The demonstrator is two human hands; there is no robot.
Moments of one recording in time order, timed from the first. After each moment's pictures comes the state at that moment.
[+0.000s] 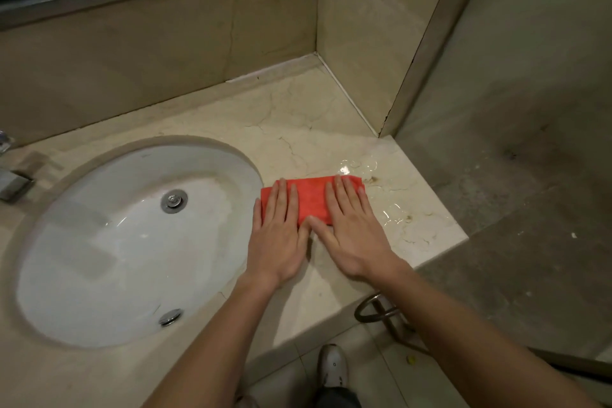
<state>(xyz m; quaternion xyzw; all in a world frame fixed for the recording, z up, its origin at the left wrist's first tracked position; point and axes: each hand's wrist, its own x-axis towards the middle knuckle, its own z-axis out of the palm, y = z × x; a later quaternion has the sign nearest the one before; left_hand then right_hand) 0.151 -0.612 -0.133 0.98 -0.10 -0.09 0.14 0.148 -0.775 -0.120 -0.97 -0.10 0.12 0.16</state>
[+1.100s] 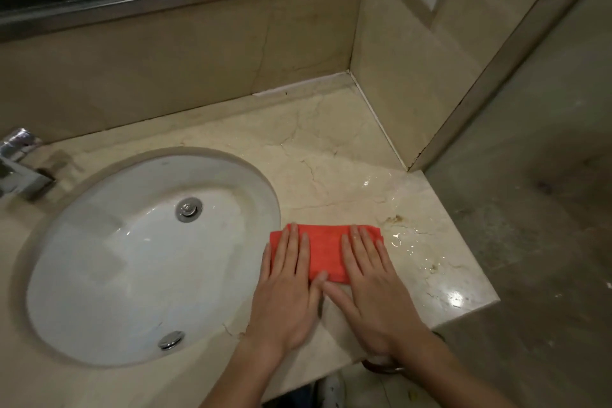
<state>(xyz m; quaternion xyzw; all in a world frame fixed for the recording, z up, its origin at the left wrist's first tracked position) 0.125 -0.613 -0.128 0.98 -0.06 -0.11 0.16 0.131 -0.781 -0.108 -0.96 -0.14 0.17 0.15</state>
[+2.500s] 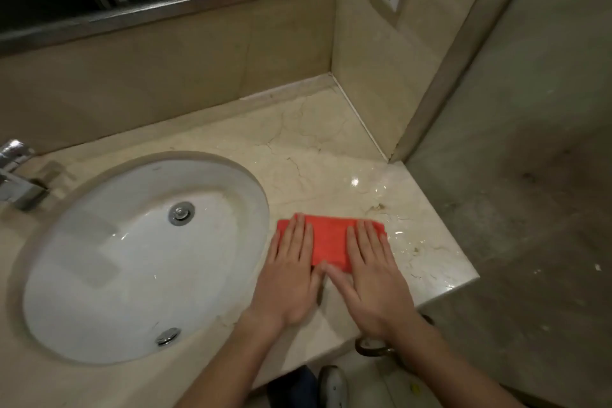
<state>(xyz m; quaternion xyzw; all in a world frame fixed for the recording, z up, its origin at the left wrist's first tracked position) 0.134 -0.622 -0.124 0.97 -0.15 -0.13 0.12 0.119 -0.795 -0.108 -0.97 -0.07 0.14 0.18</state>
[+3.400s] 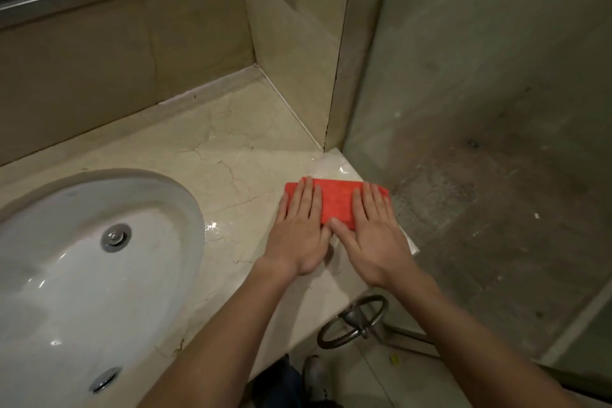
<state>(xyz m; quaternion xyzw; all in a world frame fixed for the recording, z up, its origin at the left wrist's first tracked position) 0.202 -0.731 -0.125 0.95 -0.23 -0.16 0.09 0.154 -0.887 -0.122 -0.98 0.04 0.13 0.16</state>
